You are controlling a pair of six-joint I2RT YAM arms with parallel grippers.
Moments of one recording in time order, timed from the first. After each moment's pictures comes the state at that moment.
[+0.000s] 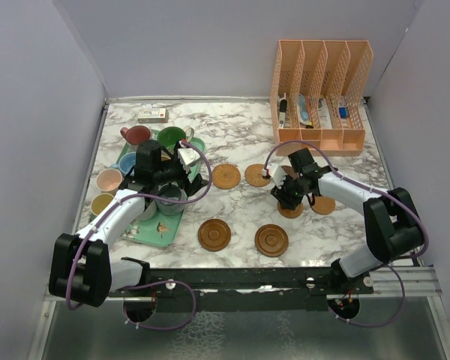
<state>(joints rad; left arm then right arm) -0.24 1.23 0.73 0.03 0.76 0.48 0.39 1.54 0.84 -0.46 -0.30 -0.65</state>
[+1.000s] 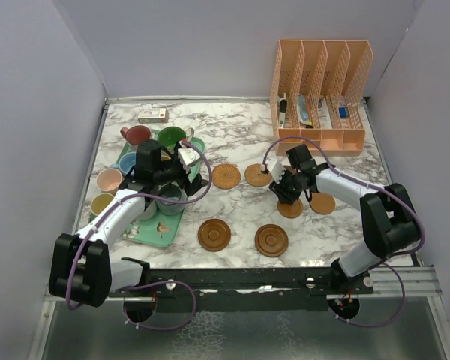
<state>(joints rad) -0.24 1.23 0.73 0.03 0.76 0.48 0.39 1.59 0.89 -0.42 -0.25 -0.62</state>
